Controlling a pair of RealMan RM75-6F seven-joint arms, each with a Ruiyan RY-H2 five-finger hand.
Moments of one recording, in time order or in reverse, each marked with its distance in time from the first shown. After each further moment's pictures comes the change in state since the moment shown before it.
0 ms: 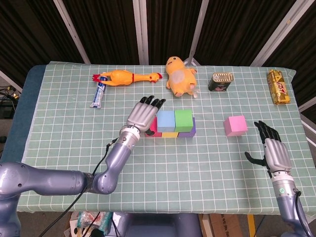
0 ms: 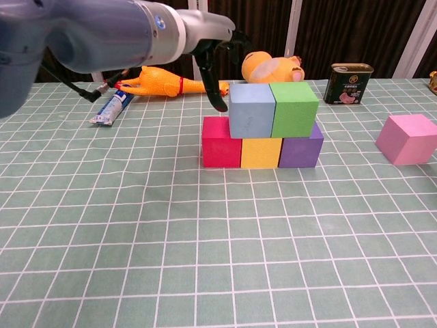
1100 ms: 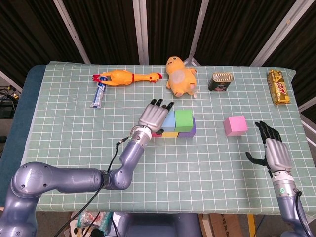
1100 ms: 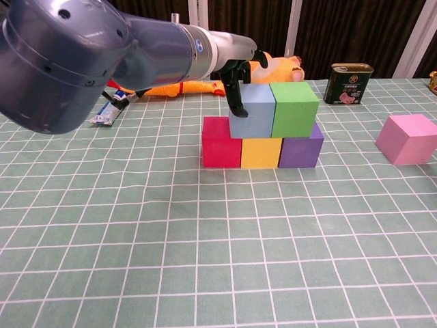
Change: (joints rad) left arm -0.103 -0.144 -0.010 0.221 -0.081 -0.086 0.079; right arm 0.000 -0.008 0.001 0.018 0.006 -0.001 0.000
